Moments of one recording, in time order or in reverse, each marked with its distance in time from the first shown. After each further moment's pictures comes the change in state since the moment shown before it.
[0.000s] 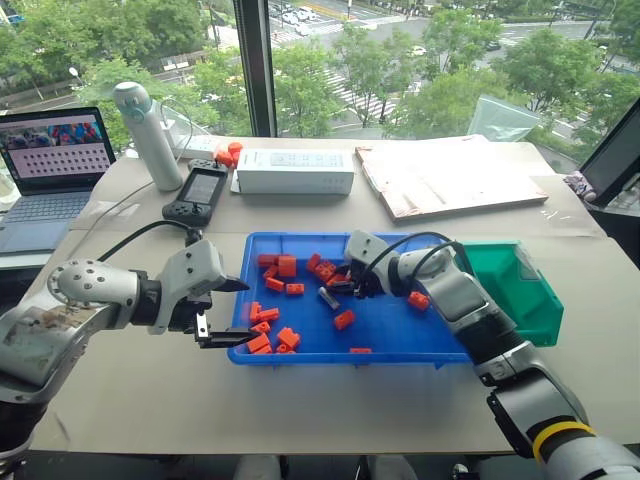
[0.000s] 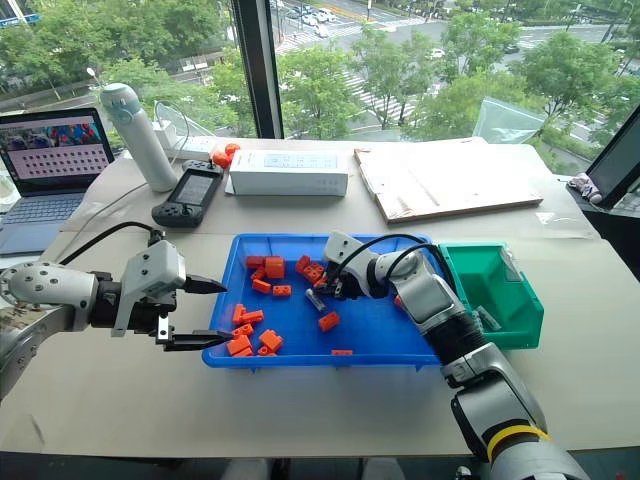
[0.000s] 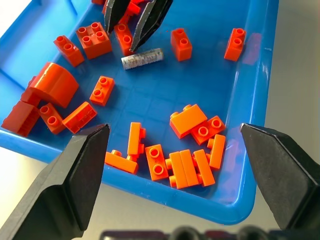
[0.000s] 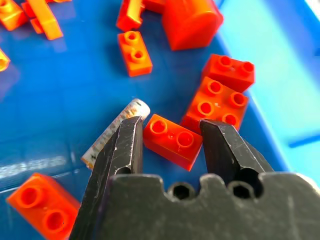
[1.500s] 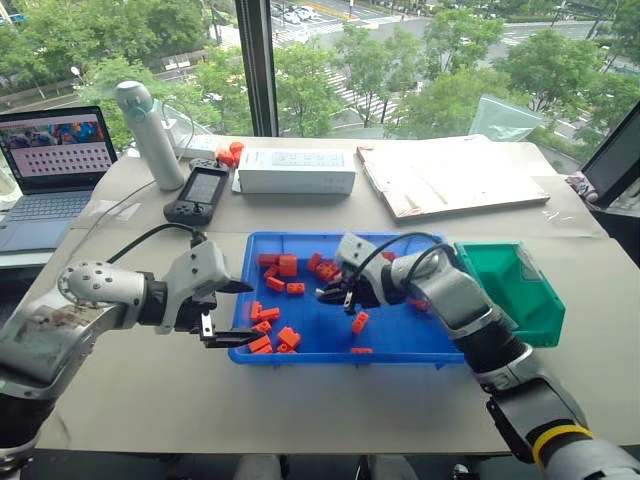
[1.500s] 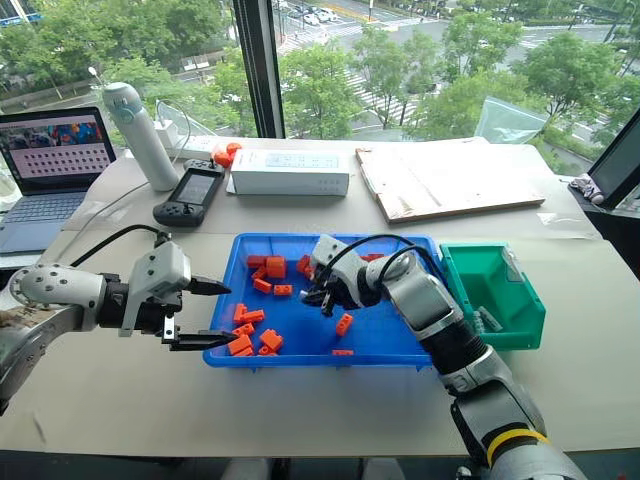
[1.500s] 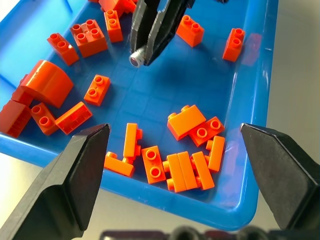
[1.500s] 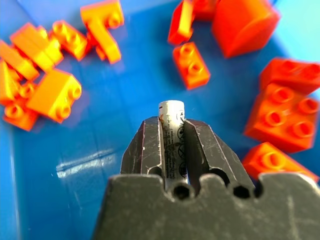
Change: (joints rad) left arm -0.073 -0.082 -0.023 0.041 -0.060 -0.019 0.023; right arm -0.055 -0.101 -0.103 -0.266 0.181 0.340 0.117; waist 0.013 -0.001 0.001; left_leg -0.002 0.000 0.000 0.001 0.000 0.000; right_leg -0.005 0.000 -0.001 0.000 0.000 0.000
